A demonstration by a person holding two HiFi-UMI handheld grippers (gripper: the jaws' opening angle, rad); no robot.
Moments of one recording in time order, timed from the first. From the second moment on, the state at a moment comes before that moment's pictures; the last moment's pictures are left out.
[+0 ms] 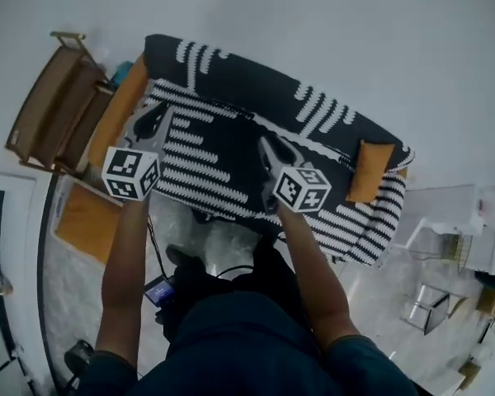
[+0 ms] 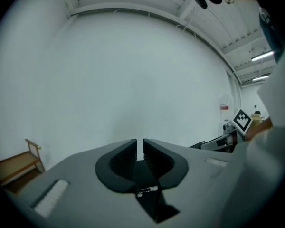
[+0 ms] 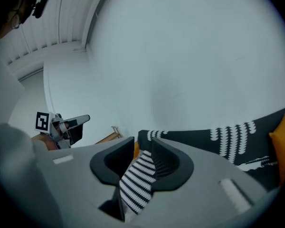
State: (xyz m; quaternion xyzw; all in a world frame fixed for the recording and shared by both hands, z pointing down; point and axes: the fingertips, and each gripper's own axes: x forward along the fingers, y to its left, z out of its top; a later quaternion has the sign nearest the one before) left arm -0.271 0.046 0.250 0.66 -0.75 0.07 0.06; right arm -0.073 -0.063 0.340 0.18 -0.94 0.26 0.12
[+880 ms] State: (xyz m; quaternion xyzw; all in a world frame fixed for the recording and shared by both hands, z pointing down) left arm 0.271 -0.449 0.468 0.87 -0.44 0.20 0.11; right arm 0.493 -0.374 0.595 0.54 -0.68 0.50 -0.04
